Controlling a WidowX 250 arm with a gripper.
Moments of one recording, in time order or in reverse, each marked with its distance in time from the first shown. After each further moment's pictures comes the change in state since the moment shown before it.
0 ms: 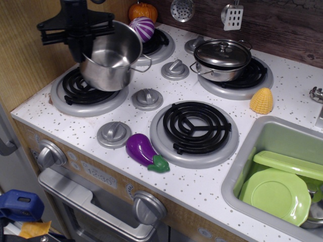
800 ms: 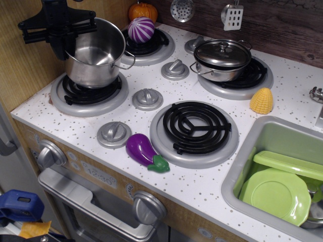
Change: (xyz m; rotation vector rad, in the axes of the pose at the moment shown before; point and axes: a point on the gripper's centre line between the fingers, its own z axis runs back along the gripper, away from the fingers) arm 0.012 0.017 -0.004 -0.026 -0.016 0.003
